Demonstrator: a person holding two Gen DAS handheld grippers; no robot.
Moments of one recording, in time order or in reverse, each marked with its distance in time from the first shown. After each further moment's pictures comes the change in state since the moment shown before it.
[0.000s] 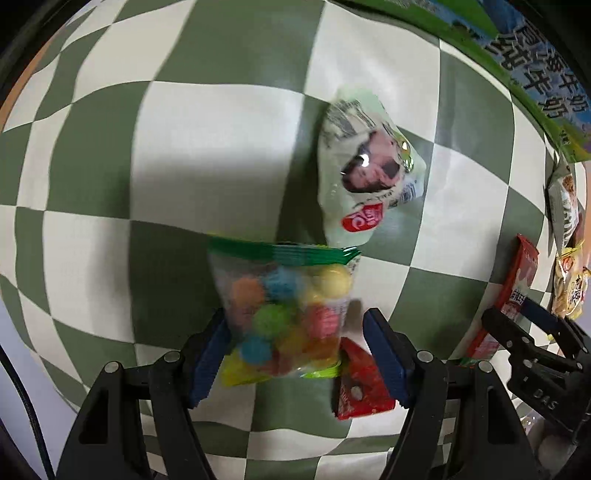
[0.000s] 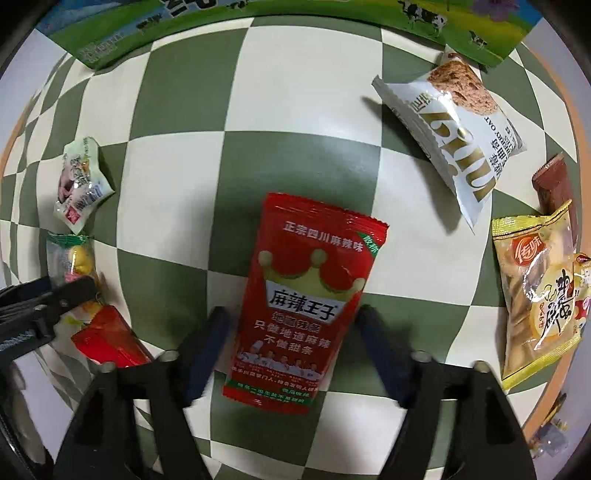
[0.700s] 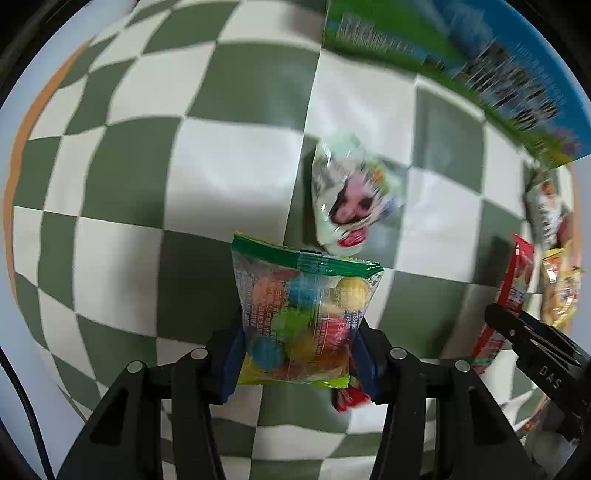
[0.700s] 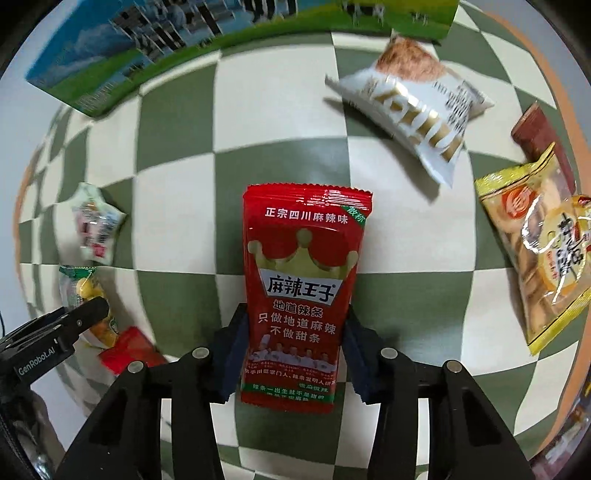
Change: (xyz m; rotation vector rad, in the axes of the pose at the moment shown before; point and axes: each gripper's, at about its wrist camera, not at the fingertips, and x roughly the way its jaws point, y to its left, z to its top) left arm -0.037 -0.006 -0.038 0.002 -0.135 -0.010; right arm -0.032 -0.004 -0.017 0.136 -0.093 0.109
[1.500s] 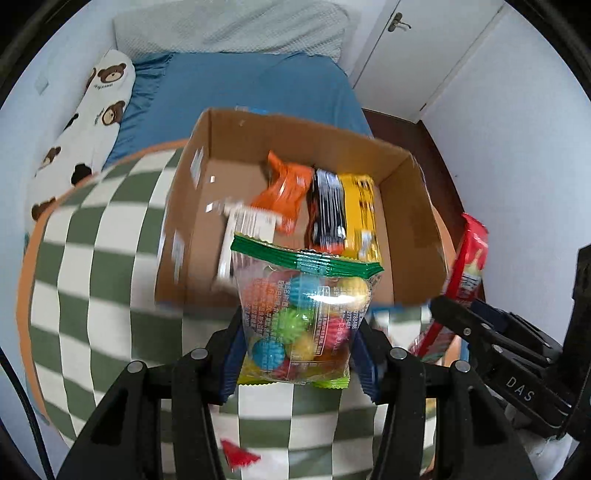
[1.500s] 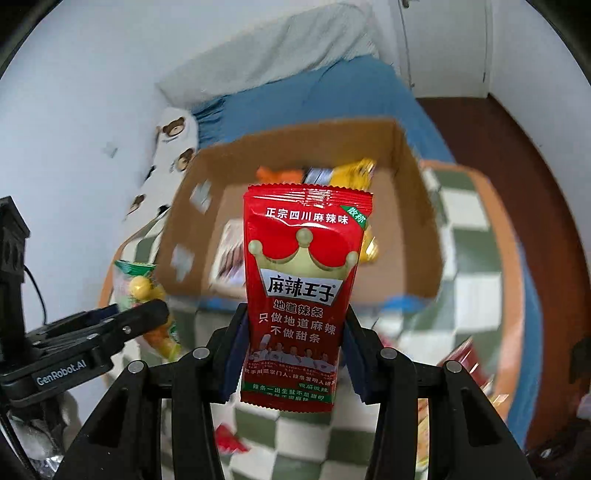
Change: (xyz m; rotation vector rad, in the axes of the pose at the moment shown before) left arm -0.183 -0.102 0.182 0.111 -0.242 -0.191; right arm -0.196 -0.010 0.168 -0.084 -0.333 0.129
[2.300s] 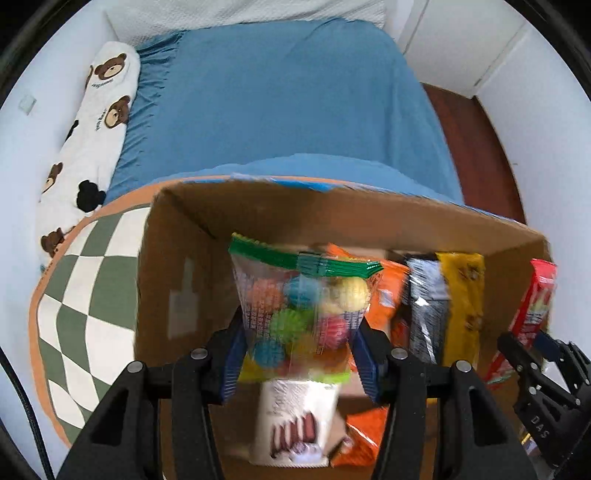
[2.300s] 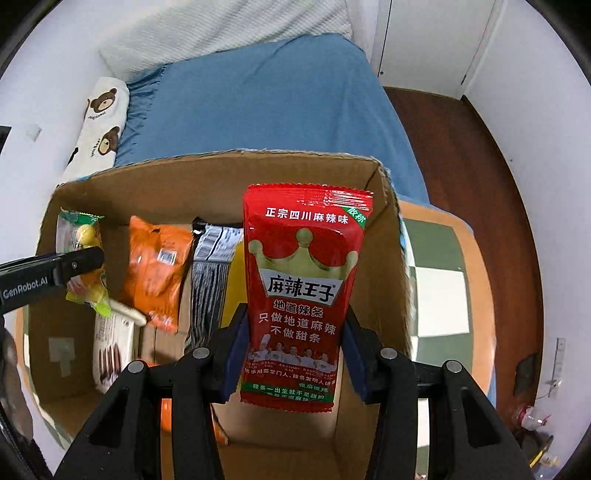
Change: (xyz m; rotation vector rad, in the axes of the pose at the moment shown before) left arm 0.164 0.044 0.158 -0.001 0.156 0.194; right arm 0.151 -0.049 0.137 -0.024 0.132 -0.249
